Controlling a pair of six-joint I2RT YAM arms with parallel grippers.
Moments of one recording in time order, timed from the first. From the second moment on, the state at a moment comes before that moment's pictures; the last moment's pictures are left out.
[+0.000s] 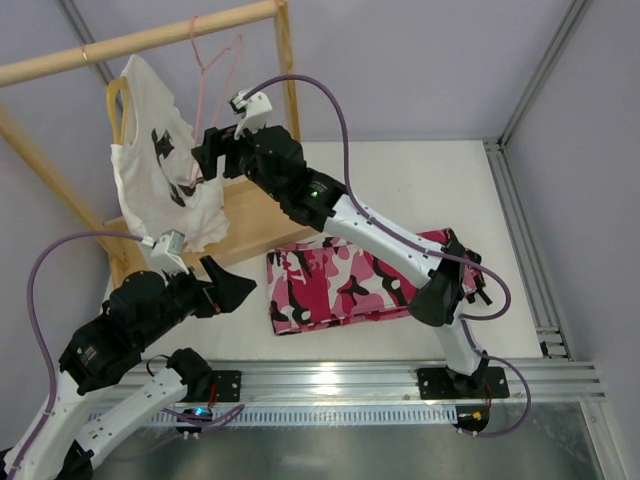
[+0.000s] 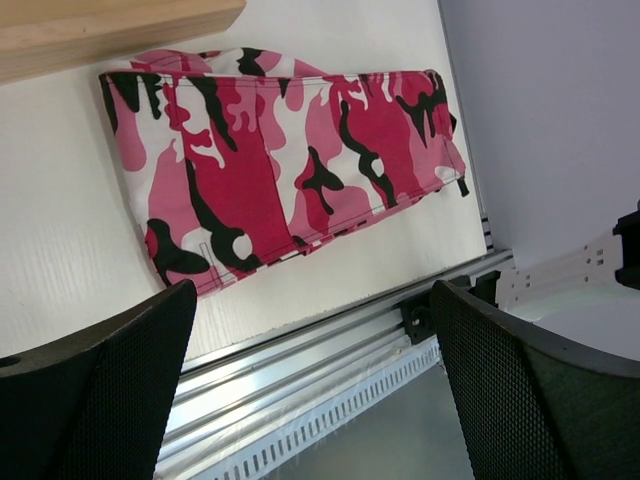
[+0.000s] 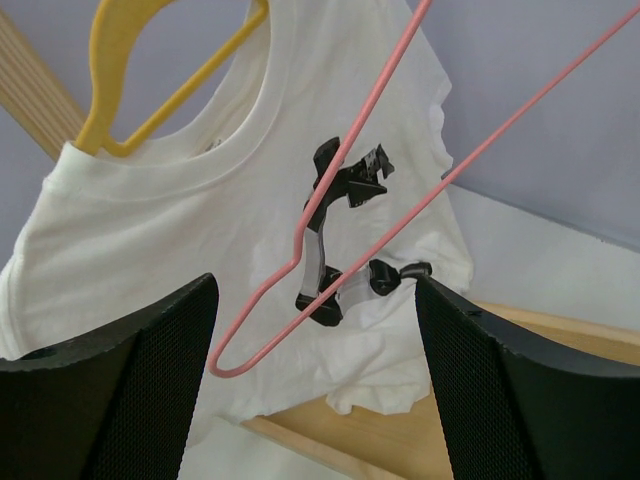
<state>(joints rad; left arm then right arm) -0.71 0.46 0.98 -0.90 -0.09 -0.81 1.01 2.07 2.28 -0.12 0.23 0.28</state>
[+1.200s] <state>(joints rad) -0.61 1.10 1.69 -0.86 -0.75 -0.37 0.93 1.48 1.68 -0.16 0.37 0.29</state>
